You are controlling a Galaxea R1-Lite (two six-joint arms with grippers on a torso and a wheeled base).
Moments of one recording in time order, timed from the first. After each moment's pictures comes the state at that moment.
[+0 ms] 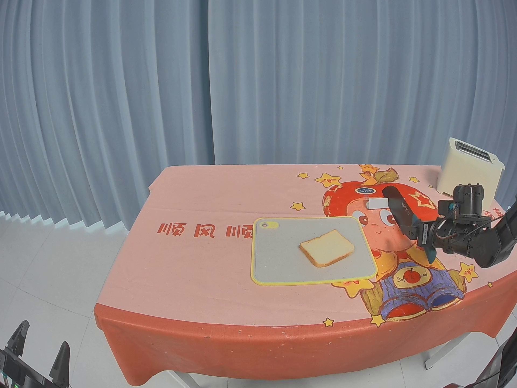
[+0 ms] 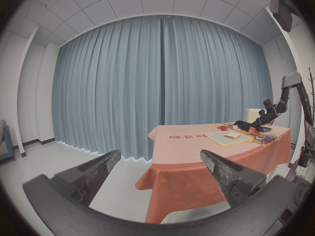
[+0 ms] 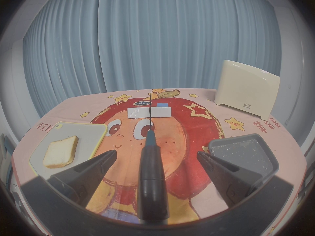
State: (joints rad) left arm 0.00 0.06 -0.02 0.00 -0.01 0.00; right arm 0.03 1.94 -0.67 -0.68 -0.01 0.04
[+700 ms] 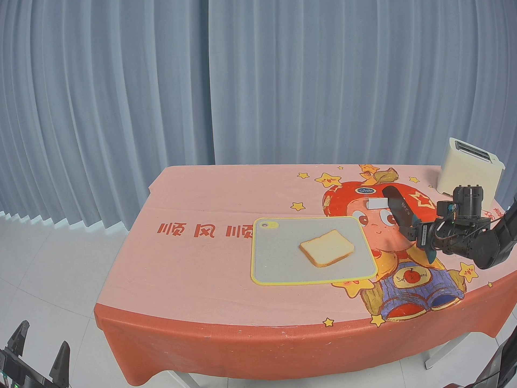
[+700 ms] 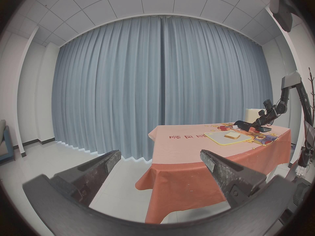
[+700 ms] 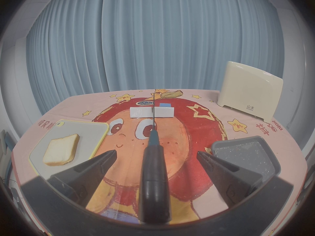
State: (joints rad) left arm 0.00 0.06 -0.02 0.00 -0.01 0.00; right arm 0.03 1.95 -0.67 -0.71 0.01 0.02
